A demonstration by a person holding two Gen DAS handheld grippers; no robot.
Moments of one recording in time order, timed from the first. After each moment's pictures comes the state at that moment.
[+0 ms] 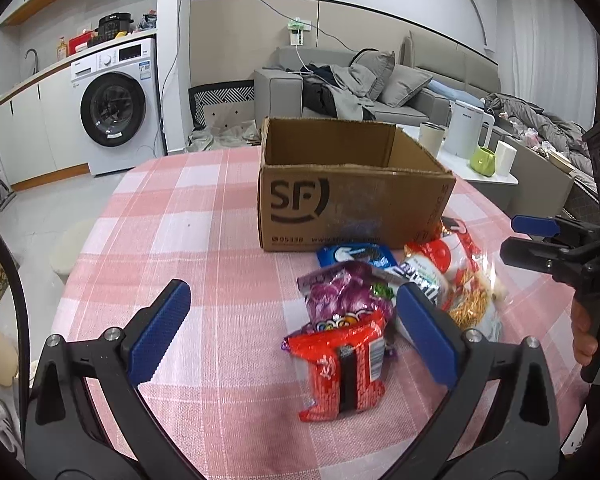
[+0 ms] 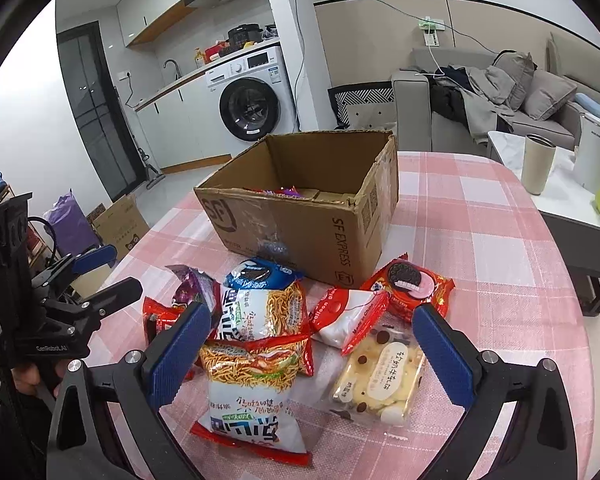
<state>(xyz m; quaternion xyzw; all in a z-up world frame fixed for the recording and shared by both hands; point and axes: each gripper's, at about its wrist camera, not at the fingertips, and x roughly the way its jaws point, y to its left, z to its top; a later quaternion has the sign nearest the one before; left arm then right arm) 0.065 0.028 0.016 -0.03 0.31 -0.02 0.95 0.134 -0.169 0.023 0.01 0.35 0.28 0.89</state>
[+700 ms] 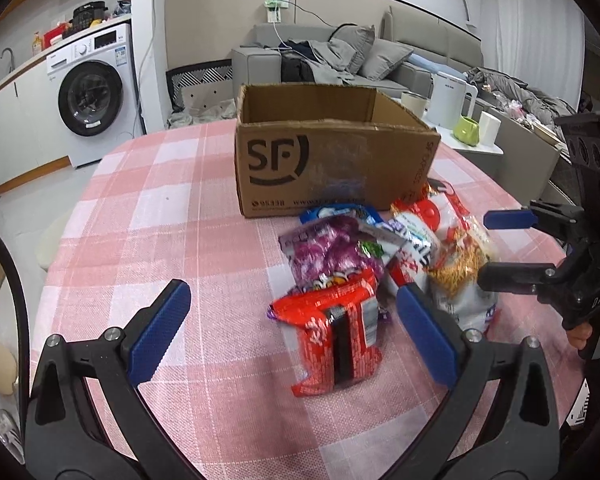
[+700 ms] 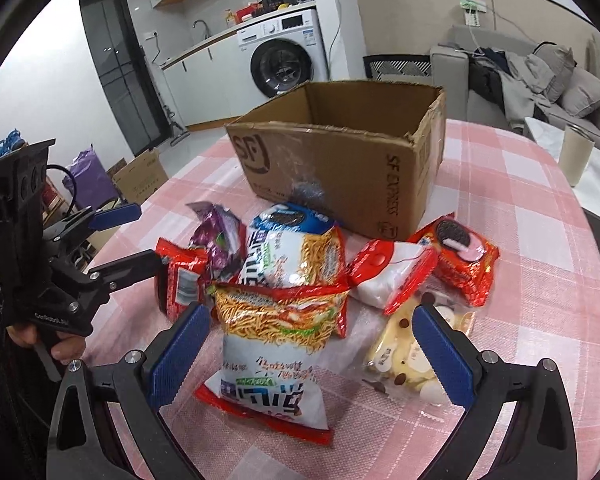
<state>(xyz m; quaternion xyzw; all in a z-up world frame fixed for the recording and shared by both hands) 0.070 0.021 -0.007 -0.01 0.35 -0.06 0.93 0.127 -0.143 -0.008 -0.04 0.40 0.34 0.85</state>
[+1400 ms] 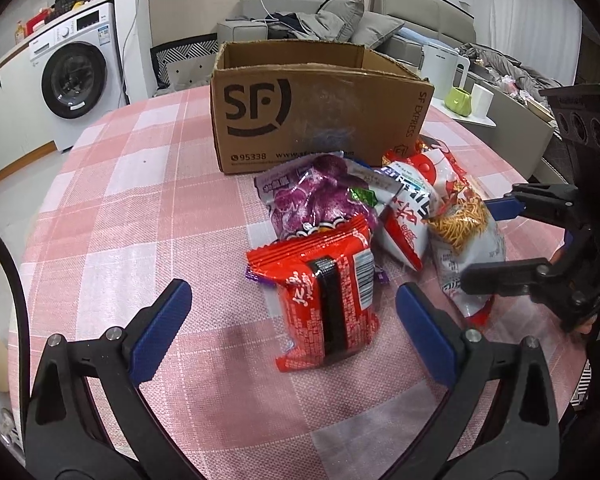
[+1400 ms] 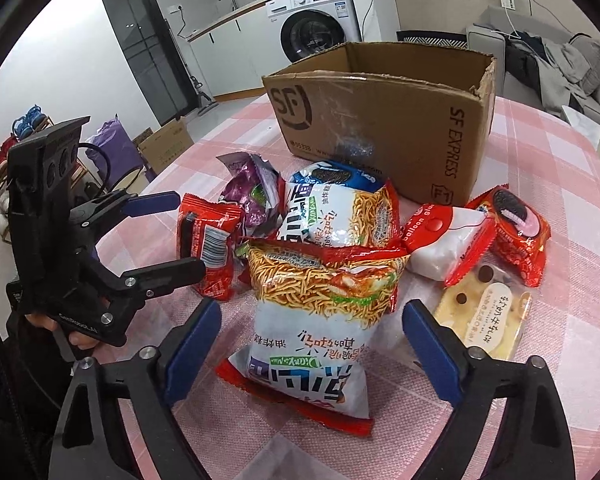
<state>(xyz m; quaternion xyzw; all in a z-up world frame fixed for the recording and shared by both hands) 0.078 0.015 -0.039 -0.01 0.40 -0.08 0.91 0.124 -0.118 -0.033 -0.05 0.44 0.39 0.81</state>
